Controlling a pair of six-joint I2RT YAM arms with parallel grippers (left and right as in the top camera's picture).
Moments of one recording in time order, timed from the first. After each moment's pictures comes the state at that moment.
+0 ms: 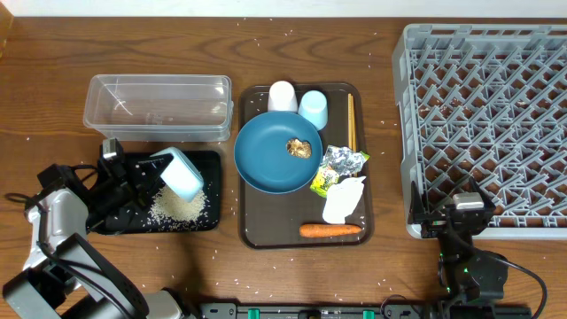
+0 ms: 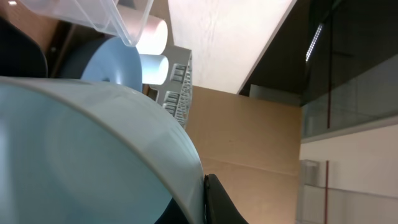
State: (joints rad) left arm 0.68 1.55 0.83 -0.91 1.49 -0.14; right arm -0.01 0.01 0.01 -0.07 -0.06 -0.10
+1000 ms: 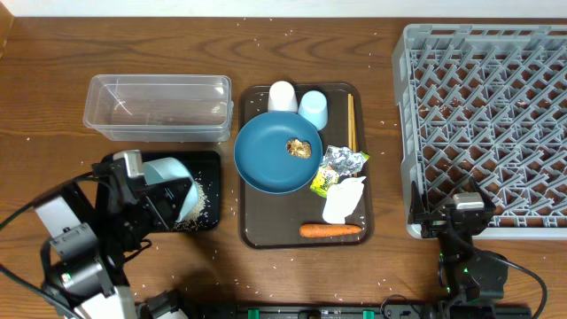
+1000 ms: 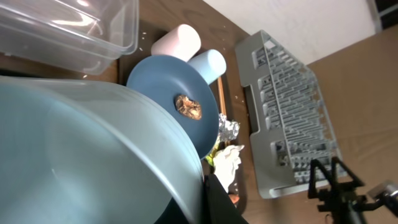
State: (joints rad) left arm 0.50 0.77 0.84 -0.99 0.96 -0.06; right arm -0.01 0.01 0.01 -0.07 -0.06 -0.10
